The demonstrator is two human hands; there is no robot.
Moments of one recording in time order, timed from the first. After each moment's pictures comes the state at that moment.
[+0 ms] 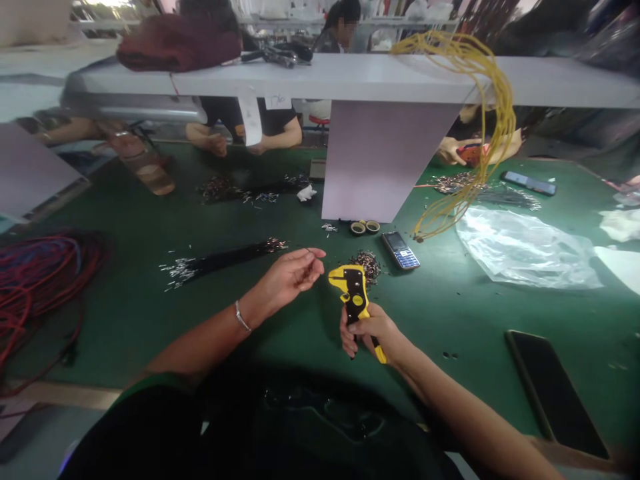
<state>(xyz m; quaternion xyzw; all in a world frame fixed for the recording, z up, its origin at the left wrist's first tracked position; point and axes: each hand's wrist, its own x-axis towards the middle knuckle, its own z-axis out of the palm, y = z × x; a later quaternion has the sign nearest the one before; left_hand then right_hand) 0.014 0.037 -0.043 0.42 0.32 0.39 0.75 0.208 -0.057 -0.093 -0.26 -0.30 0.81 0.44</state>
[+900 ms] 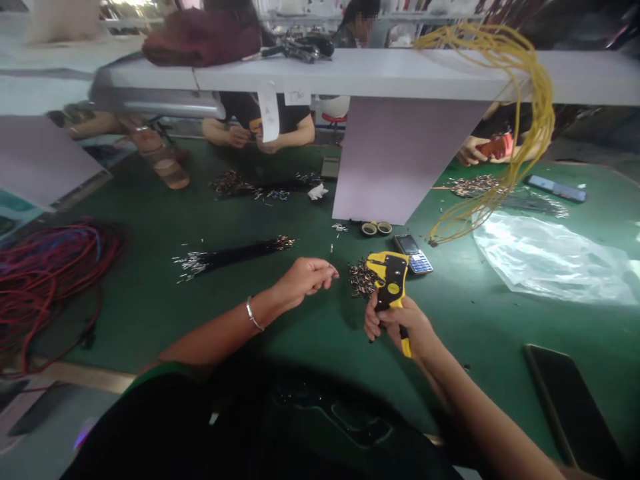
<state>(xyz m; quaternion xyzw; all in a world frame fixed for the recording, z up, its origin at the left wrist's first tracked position) 0.022 0.033 -0.055 0.53 0.44 0.30 0.65 0.233 -0.047 -0.078 -0.30 -0.33 0.74 0.49</state>
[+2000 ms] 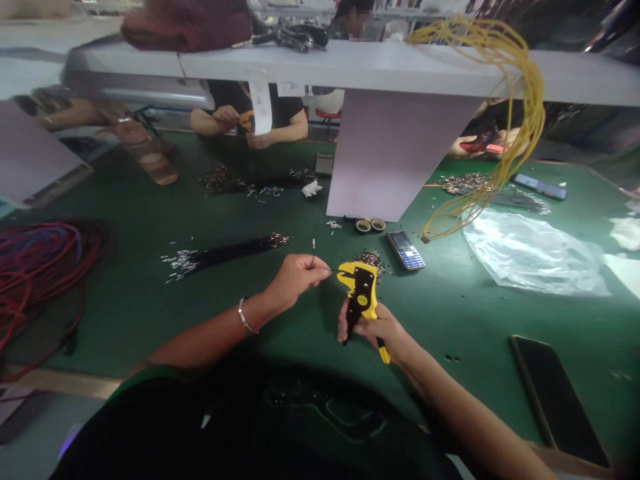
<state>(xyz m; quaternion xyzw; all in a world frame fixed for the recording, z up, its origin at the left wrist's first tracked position) 0.023 0.024 -0.046 0.56 0.49 0.36 0.56 0.217 -0.051 -0.099 -0.25 -0.39 0.78 0.43</state>
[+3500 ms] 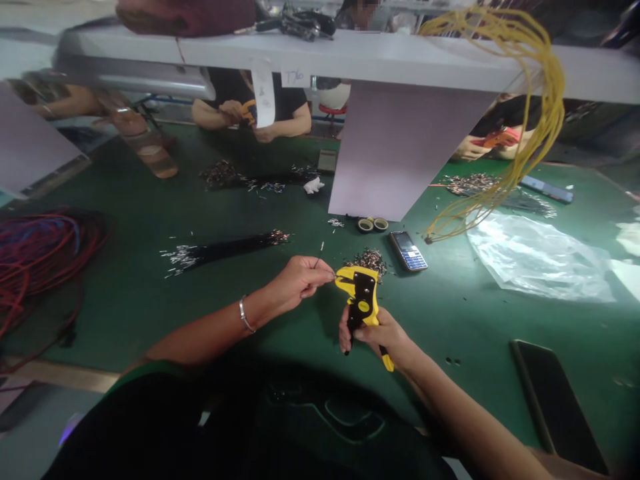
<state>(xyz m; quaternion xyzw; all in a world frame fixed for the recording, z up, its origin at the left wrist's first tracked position) 0.027 0.023 -0.047 0.44 0.46 0.33 0.70 0.216 -0.059 -0.089 -0.25 -0.39 0.79 0.41</state>
